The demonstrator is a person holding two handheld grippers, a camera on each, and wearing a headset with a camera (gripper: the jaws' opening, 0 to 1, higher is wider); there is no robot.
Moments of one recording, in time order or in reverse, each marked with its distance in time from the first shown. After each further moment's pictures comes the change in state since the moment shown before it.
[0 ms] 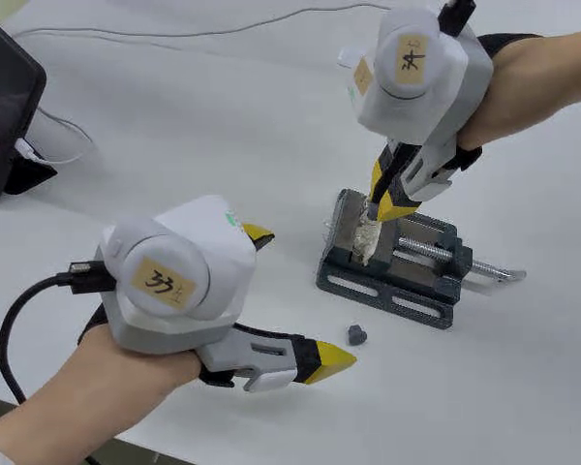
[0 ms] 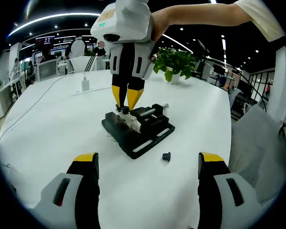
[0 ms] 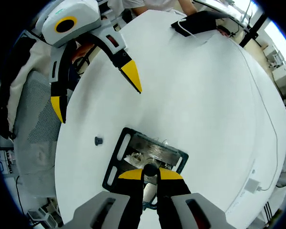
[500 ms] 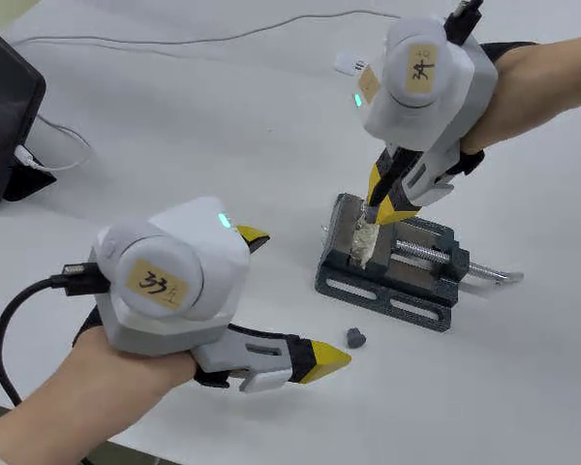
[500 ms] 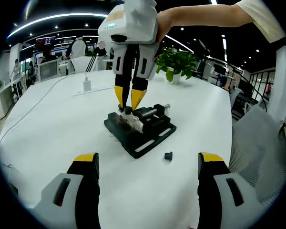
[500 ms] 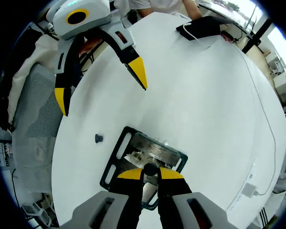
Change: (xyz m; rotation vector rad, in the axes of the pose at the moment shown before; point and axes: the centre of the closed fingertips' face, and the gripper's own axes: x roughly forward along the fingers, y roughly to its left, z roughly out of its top) left arm -0.003 0.004 0.001 0.002 -0.001 0.011; right arm 0.000 0.000 -0.002 -0.055 -0.019 -0.011
